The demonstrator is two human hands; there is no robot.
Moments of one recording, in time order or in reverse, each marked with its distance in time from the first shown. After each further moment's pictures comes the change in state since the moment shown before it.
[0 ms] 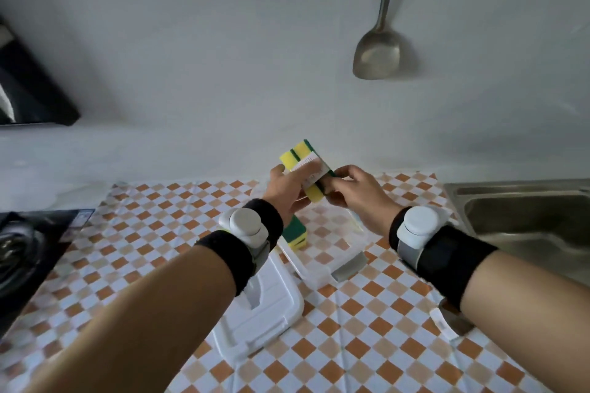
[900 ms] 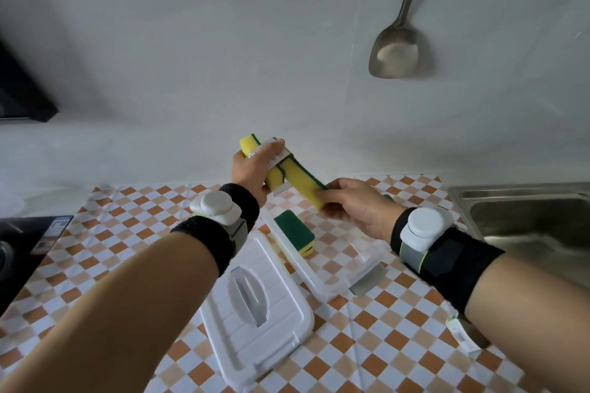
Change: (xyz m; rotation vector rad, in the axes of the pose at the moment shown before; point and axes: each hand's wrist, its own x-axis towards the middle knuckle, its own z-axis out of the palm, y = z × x) left_hand 0.053 0.030 -0.072 -0.144 0.127 0.138; right_hand 0.025 0.002 0.036 0.053 -0.099 0.206
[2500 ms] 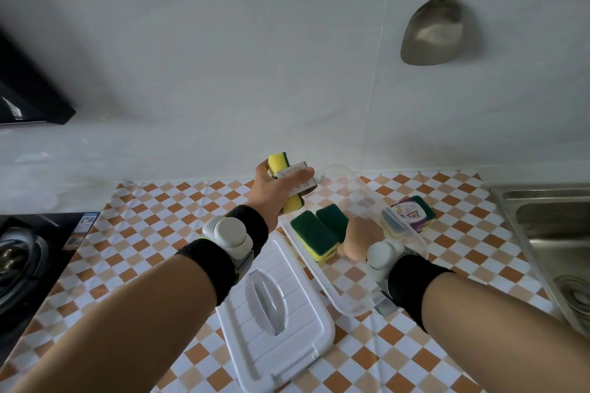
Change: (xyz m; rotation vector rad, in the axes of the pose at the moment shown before) left_hand 0.007 -0.026 -0.012 0.156 -0.068 -0.119; right_hand 0.068 0.077 0.017 -1.039 0.123 -0.062
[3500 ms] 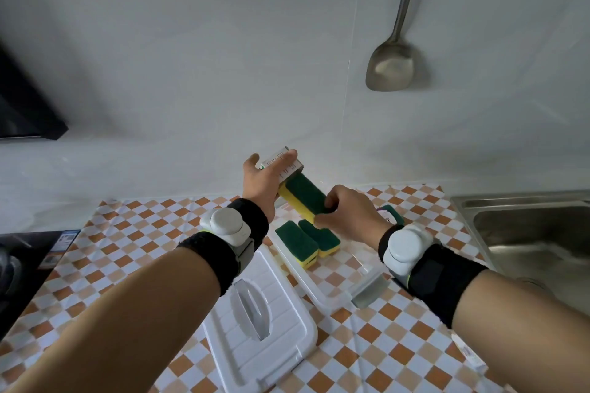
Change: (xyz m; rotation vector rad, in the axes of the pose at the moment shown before) left_hand -0.026 0.029 0.029 -0.214 0.054 0.122; right_hand -0.062 -0.032 -0.082 0.229 0.137 -0.110
